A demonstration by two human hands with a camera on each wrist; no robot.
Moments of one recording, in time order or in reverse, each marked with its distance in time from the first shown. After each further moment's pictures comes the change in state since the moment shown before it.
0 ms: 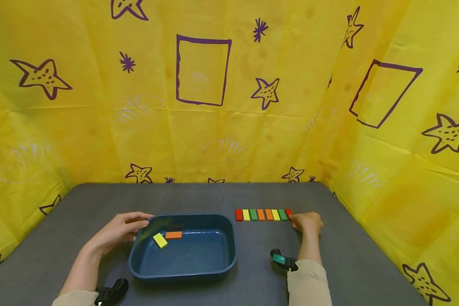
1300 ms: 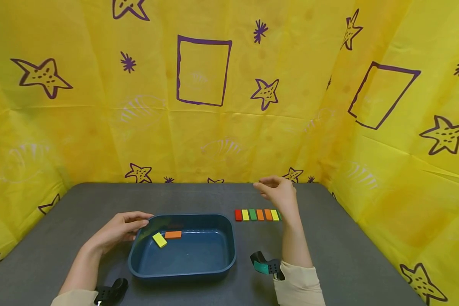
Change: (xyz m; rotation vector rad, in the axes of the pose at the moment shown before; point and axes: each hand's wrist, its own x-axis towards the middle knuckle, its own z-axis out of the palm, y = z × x) left_hand 0.000 0.000 0.001 -0.014 0.005 0.001; right_hand -0.105 -0.108 -0.018 0.184 -0.319 -0.551
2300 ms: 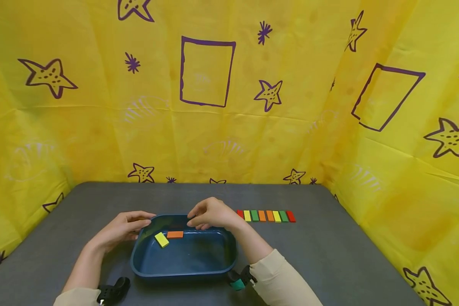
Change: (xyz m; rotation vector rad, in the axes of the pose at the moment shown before) left_hand 0.000 0.000 -0.001 0.022 0.017 -0.001; right_hand -0.021 -0.026 0.133 -0.111 -0.756 -0.129
